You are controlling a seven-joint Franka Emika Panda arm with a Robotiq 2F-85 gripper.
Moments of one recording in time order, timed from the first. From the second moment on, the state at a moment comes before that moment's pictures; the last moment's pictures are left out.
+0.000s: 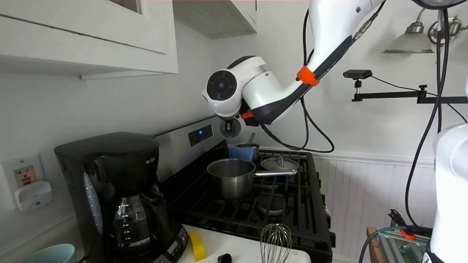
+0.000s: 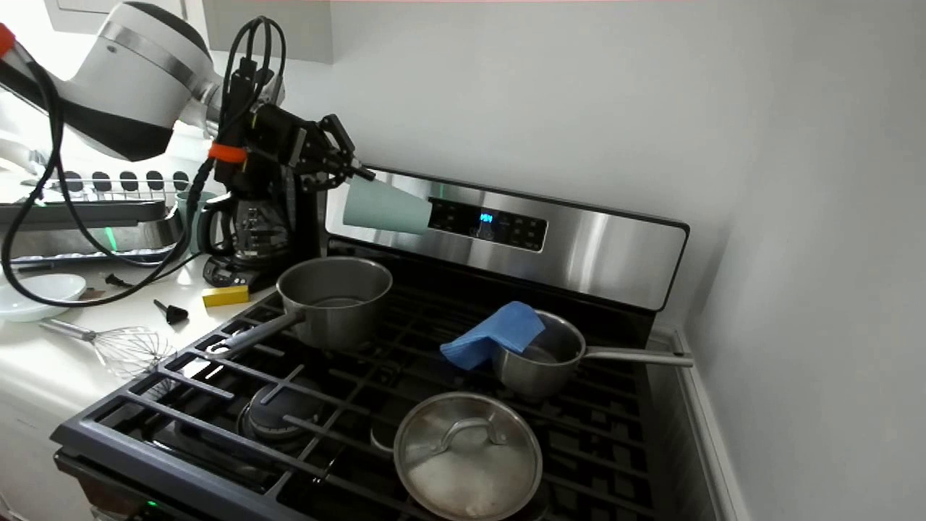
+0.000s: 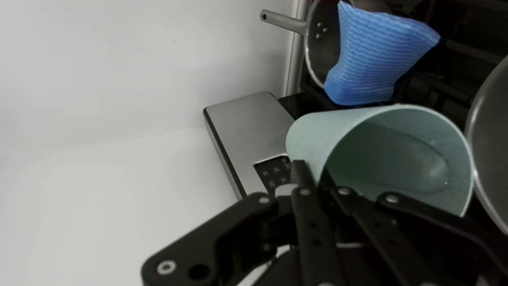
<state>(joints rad) -0.06 -0.01 -0.04 -2.20 -1.58 2.17 0.60</state>
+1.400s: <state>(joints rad) -0.04 -0.01 -0.04 -2.21 -1.52 2.17 0.58</state>
